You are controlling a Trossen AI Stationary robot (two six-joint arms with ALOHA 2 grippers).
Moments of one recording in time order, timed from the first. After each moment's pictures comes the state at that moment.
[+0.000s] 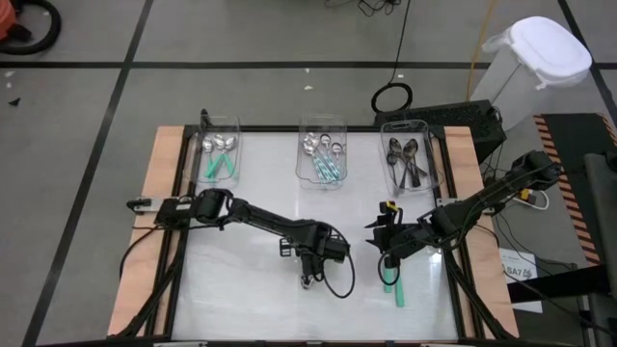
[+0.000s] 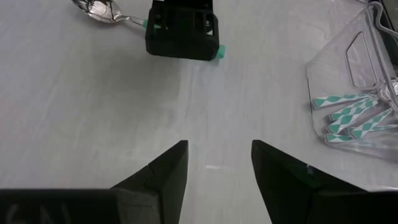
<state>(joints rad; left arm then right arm) -0.23 2.35 1.93 -1.11 -0.12 1.28 0.48 1.15 0.65 -0.41 0.47 0.14</state>
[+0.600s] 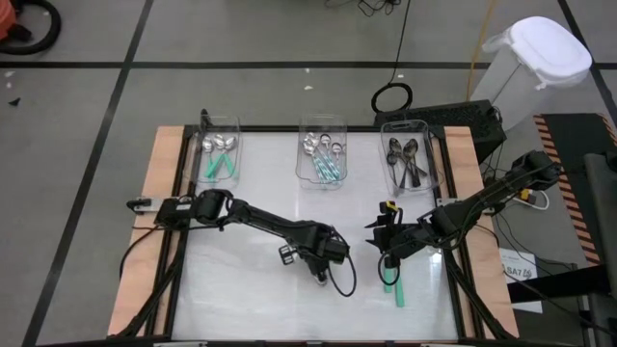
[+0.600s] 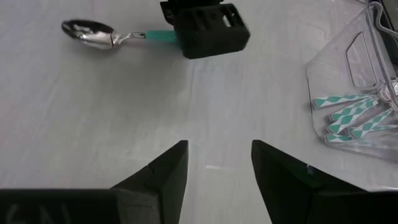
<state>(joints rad) -0.23 2.36 1.93 -1.13 -0.15 0.93 0.48 1.15 0.65 -0.41 0.47 0.14</state>
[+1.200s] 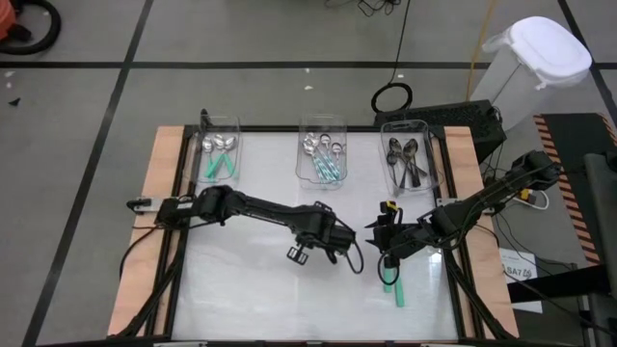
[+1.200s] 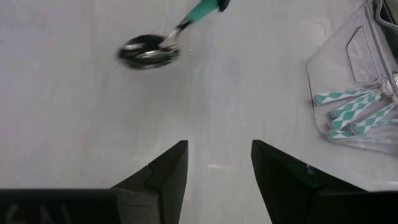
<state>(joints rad) -0.19 2.36 2.21 -1.47 -0.18 0.28 0.48 1.15 0.65 -0.41 0.47 0.18</state>
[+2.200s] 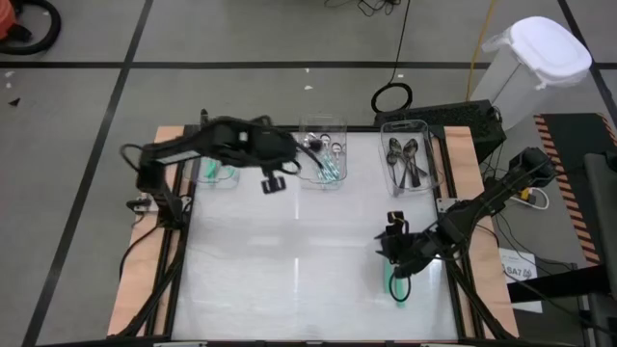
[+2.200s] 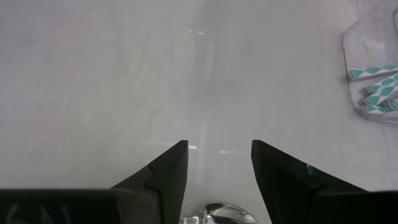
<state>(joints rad) 0.06 1.79 2.19 -1.57 -0.41 -0.04 0.62 1.15 0.65 -0.52 0.47 0.34</state>
